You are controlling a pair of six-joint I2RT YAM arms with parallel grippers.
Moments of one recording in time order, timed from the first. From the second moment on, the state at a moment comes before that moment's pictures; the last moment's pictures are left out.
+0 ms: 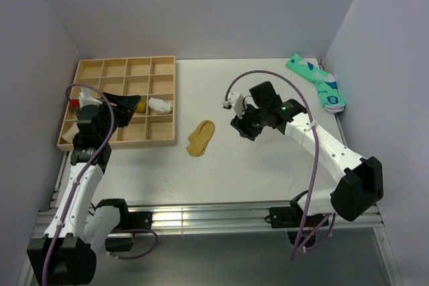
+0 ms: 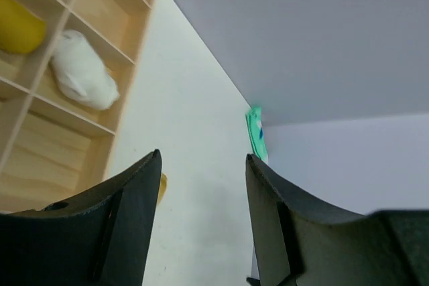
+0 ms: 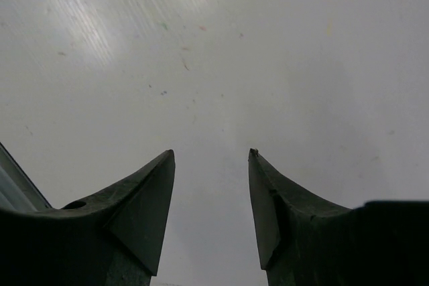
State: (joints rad) left arm 0.03 0.88 0.66 0.00 0.19 -1.10; right arm 0.48 1.33 1.15 -0.78 -0.26 -0.54
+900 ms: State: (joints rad) left arm -0.04 0.81 0.81 0.00 0.29 -1.10; right arm 0.96 1.85 1.29 -0.46 -0.10 -0.36
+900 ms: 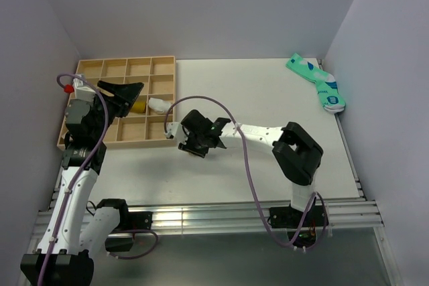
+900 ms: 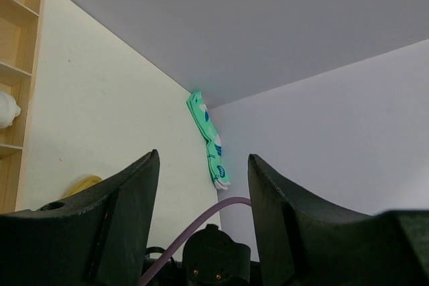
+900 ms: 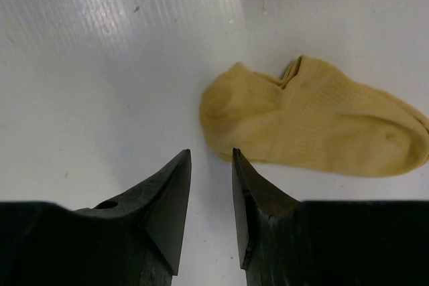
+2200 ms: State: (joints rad) left arm -0.05 0.86 0.68 0.08 0.30 -1.09; right arm 0.90 1.97 1.32 -0.43 -0.21 -0.32
